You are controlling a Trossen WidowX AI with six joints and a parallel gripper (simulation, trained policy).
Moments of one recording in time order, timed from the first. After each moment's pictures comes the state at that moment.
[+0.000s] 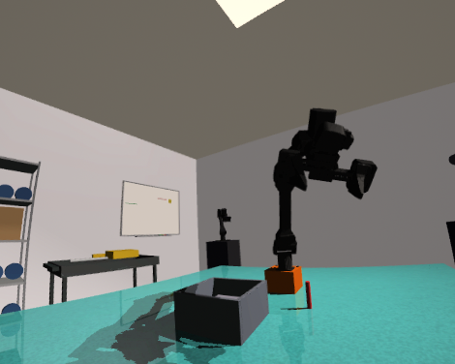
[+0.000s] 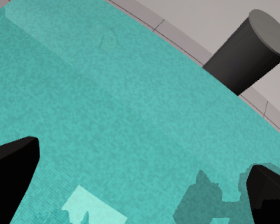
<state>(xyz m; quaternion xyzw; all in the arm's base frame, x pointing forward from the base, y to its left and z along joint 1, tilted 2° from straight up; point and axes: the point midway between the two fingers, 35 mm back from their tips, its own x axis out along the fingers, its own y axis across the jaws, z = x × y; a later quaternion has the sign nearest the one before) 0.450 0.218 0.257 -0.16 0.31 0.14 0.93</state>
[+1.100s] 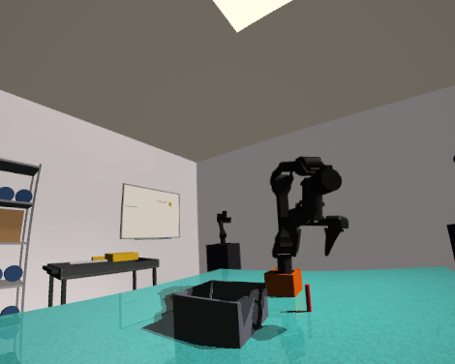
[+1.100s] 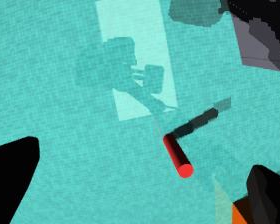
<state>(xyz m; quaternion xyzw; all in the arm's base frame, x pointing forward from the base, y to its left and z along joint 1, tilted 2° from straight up) 0.238 0.148 0.139 0.10 0.65 -0.15 0.74</state>
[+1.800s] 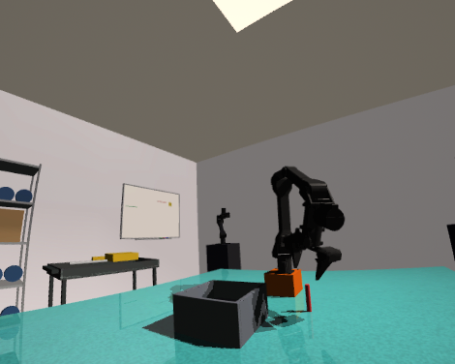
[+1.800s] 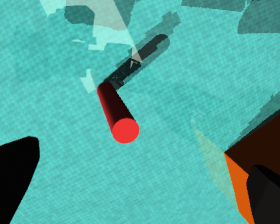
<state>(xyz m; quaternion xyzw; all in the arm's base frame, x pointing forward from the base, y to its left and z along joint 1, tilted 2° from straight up) 0.178 0.123 0.070 0.12 0.69 -0.30 0.65</state>
